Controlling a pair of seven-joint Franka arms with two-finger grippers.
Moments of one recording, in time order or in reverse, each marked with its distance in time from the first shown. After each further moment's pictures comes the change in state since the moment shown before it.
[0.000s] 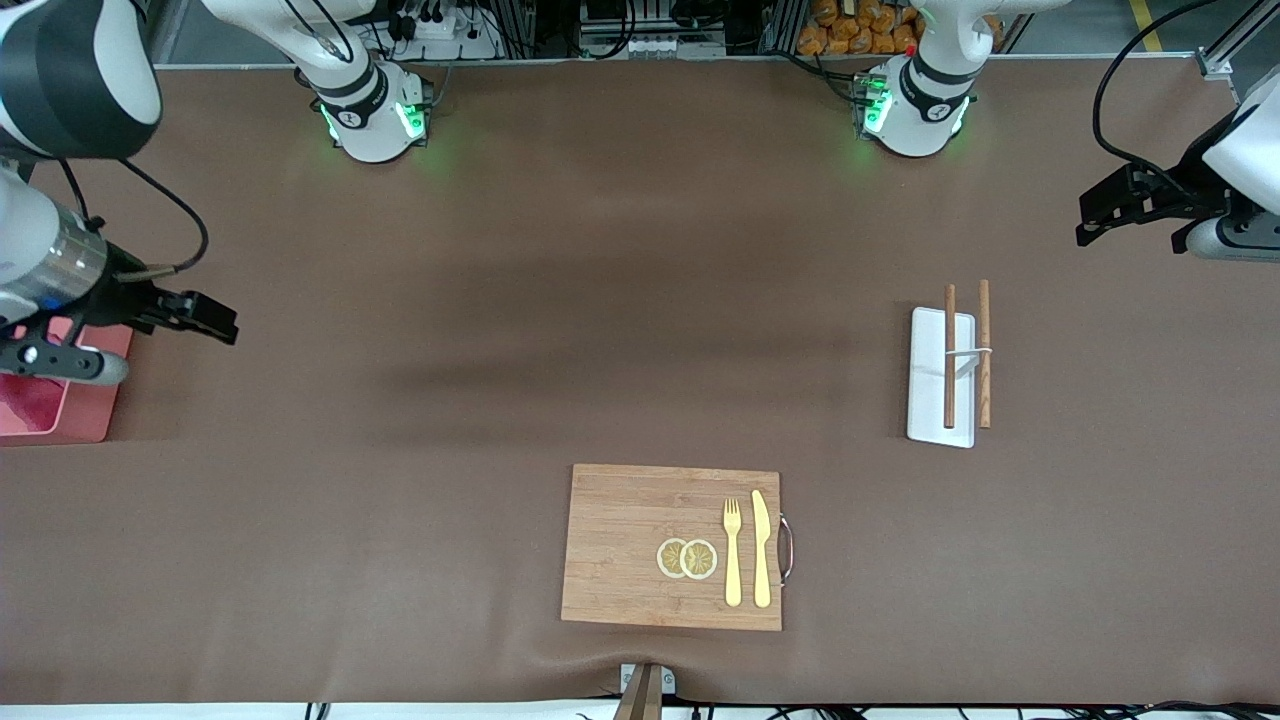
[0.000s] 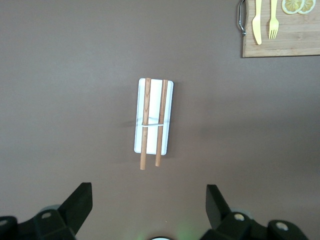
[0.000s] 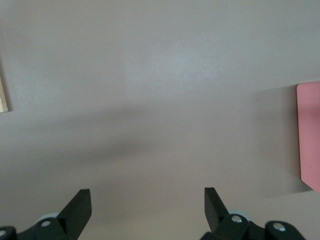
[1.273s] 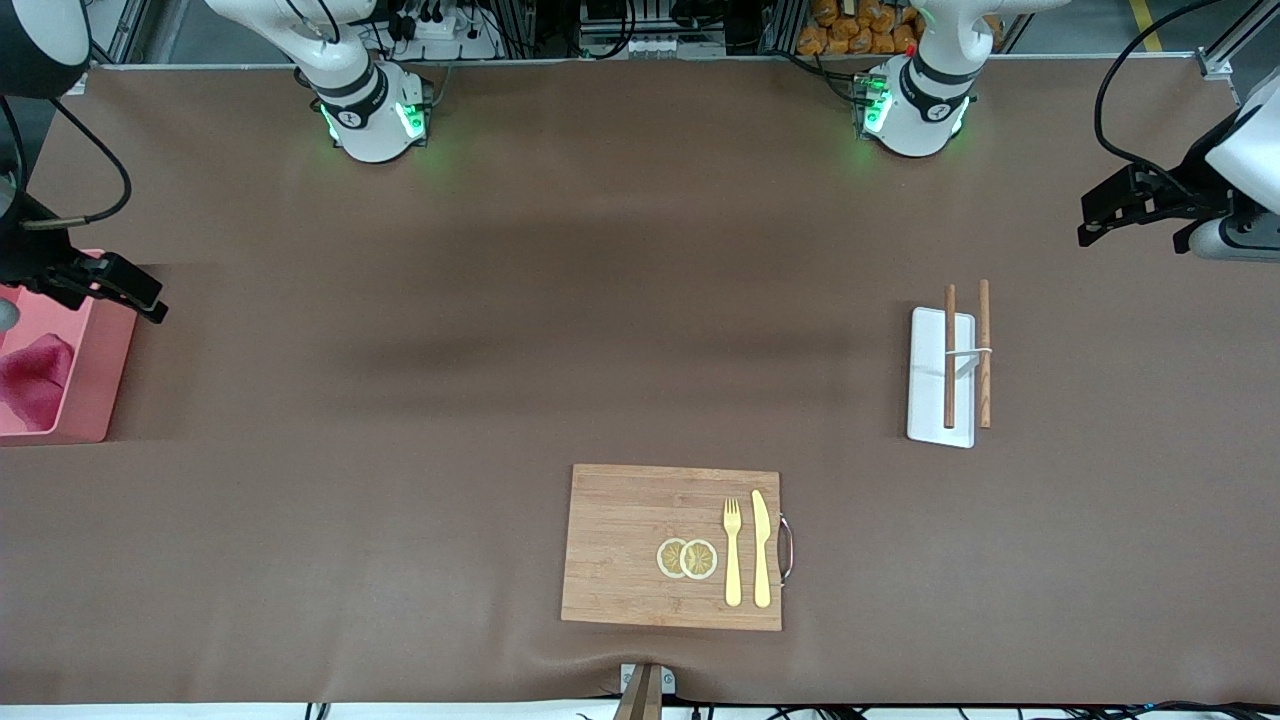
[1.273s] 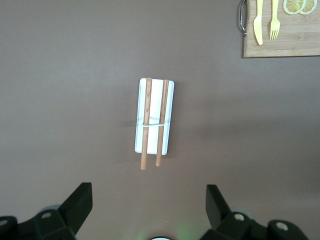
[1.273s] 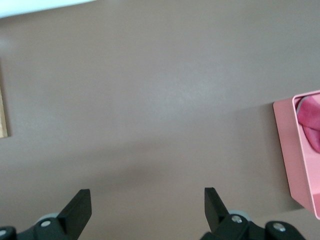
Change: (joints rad) left arm 0.007 0.000 0.002 0.000 0.000 0.000 0.000; right arm -0.089 -0.133 0.003 -0.116 0.005 0.150 -0.056
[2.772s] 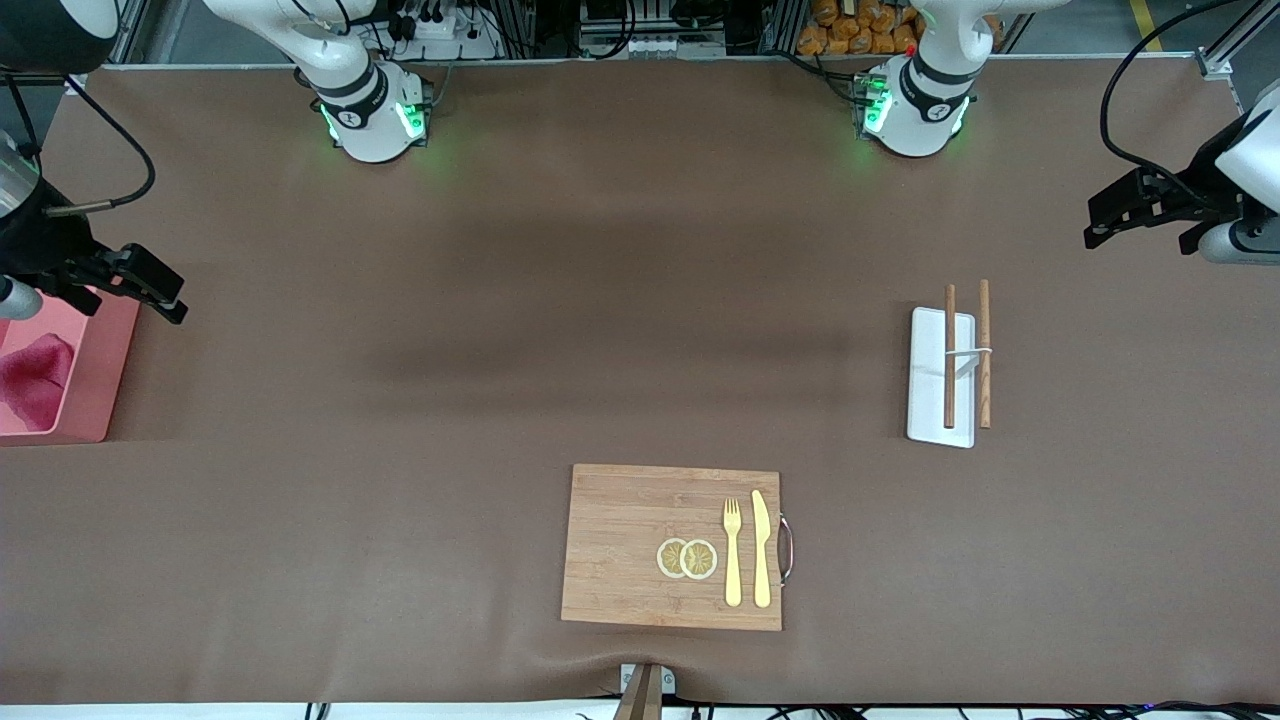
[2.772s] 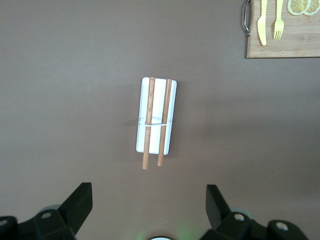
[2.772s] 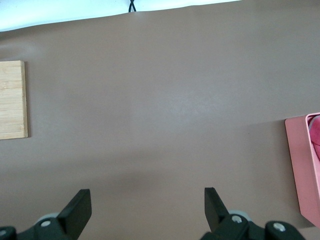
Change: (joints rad) left arm 0.008 0.005 0.000 -0.001 0.000 0.000 0.000; right arm 0.048 -0.004 0.013 0.021 0.001 0.011 0.004
